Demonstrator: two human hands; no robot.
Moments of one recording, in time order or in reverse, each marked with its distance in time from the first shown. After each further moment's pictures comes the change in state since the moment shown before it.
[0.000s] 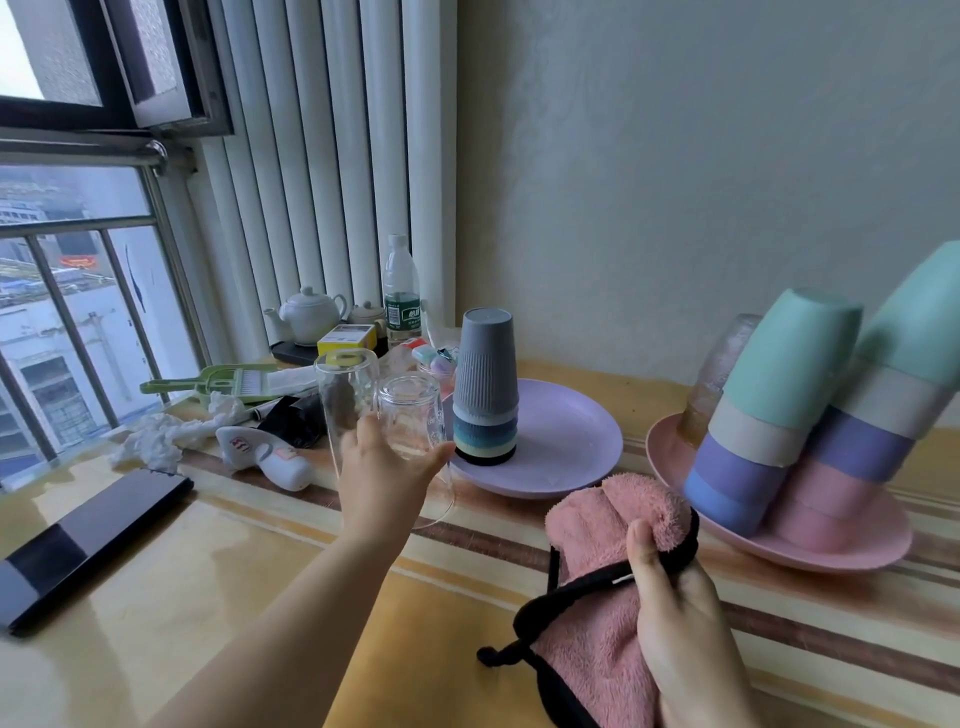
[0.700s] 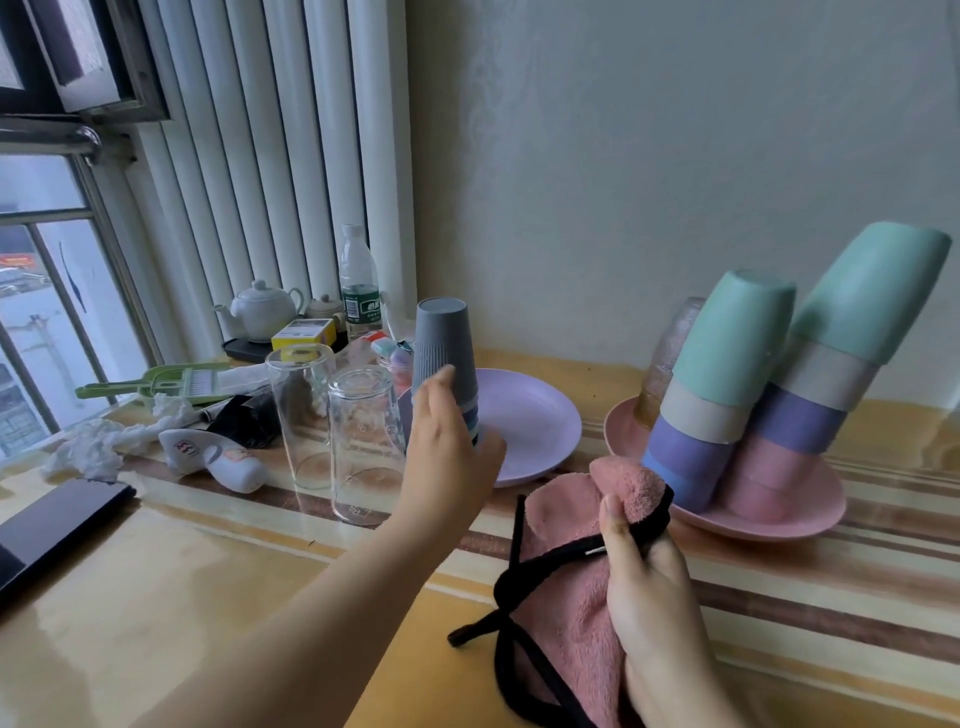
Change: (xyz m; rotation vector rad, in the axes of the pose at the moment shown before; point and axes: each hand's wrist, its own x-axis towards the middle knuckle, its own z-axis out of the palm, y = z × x) left_hand -0.037 0.057 0.042 -0.118 -0.161 0.396; right_hand 0.008 -0.001 -0.009 -0.025 0.087 0.014
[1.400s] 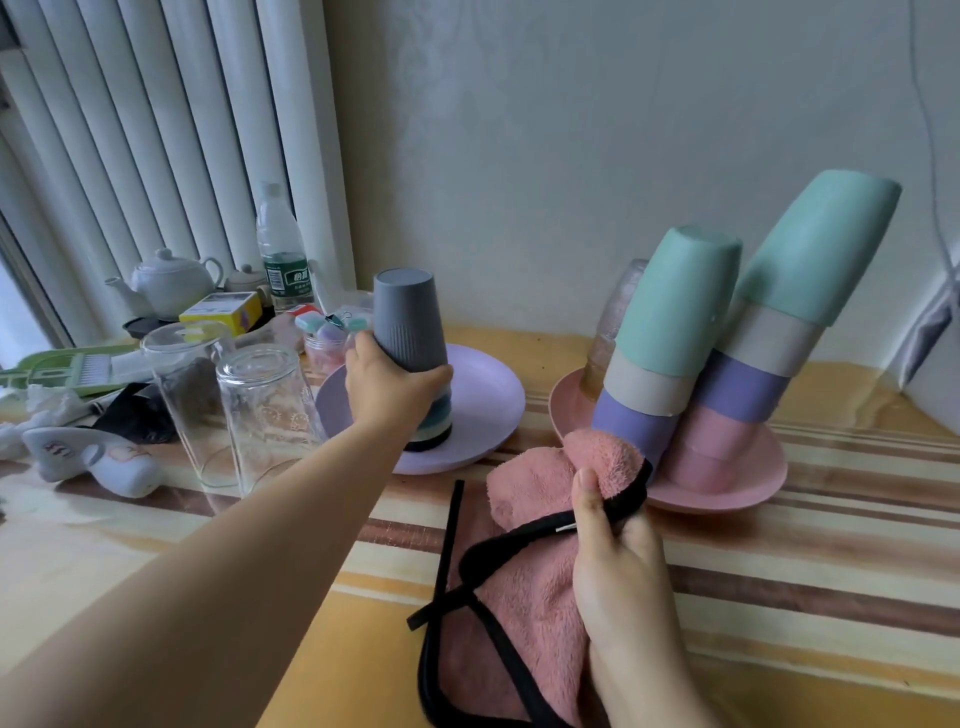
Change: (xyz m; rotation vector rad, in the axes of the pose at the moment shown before) left_hand 0.072 -0.022 0.054 -0.119 0.054 -0.382; right_hand 0.021 0.004 -0.020 -0.040 0.129 -0.037
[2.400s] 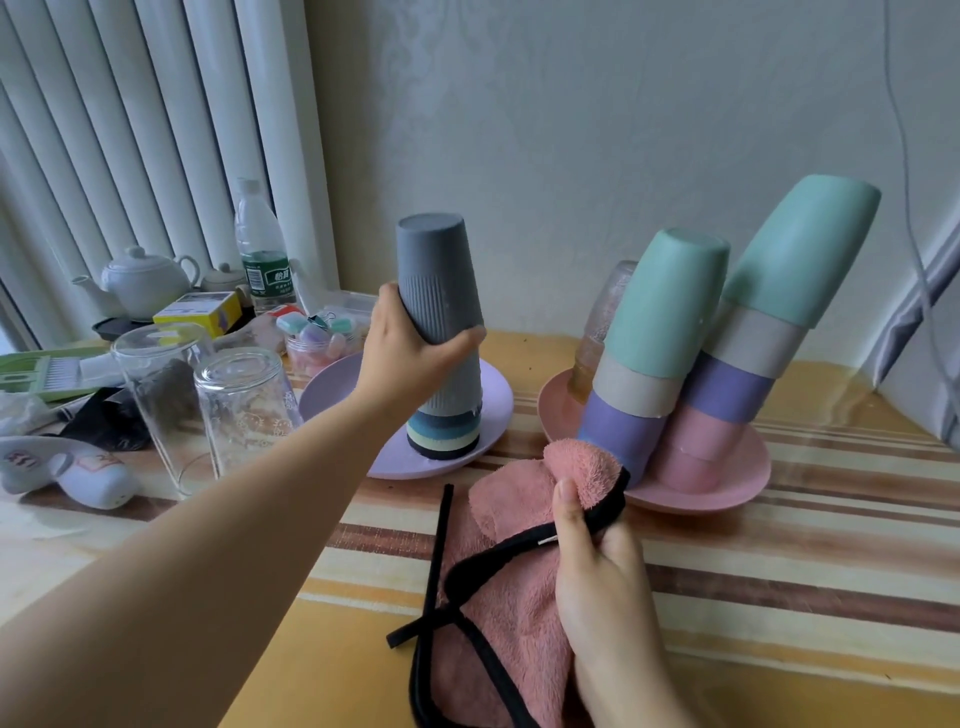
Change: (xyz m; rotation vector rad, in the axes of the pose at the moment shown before) left_hand -0.003 0.038 -0.001 -0.045 -0.170 0.298; right_hand 0.000 0.011 -0.002 -0.046 -0.035 0.005
